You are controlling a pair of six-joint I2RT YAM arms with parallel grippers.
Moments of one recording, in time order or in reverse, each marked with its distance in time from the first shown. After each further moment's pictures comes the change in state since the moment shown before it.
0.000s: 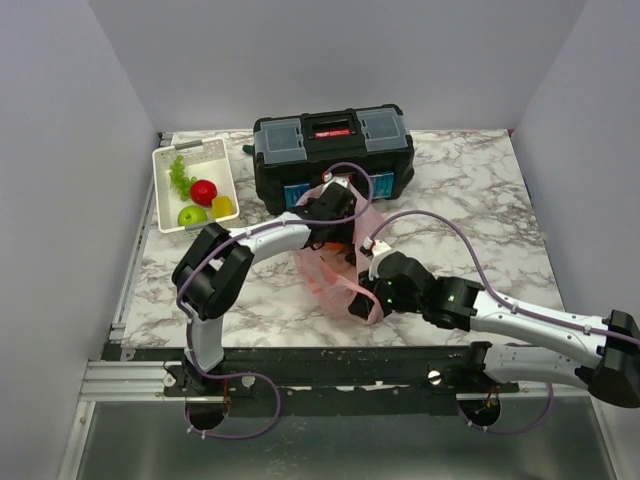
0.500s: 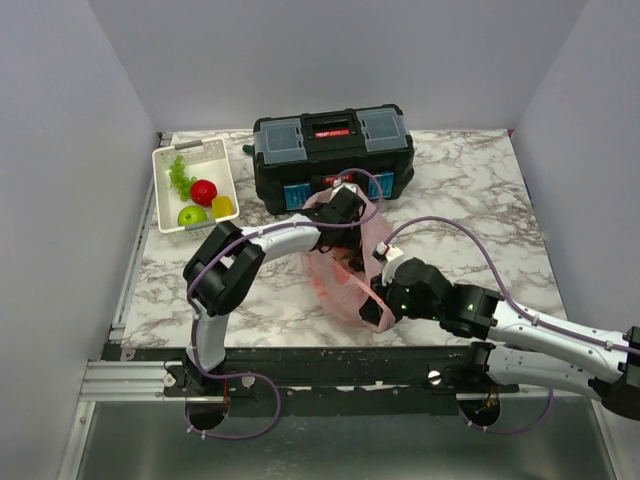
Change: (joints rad) left arm -0.040 0.032 -0.002 -0.010 -0.013 -0.007; right arm 0.003 -0.149 -0.064 -0.030 -0.047 -0.011
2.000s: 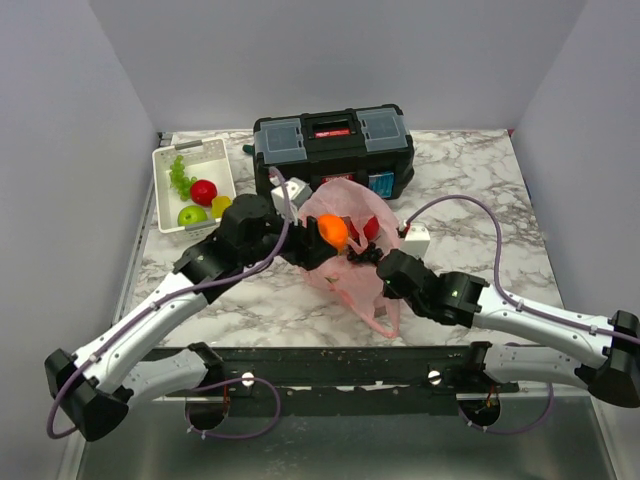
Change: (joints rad) left arm 0.024 -0.903 -0.333 -0.055 0.533 0.106; right arm 0.001 0.143 0.123 -0.187 0.654 0.217
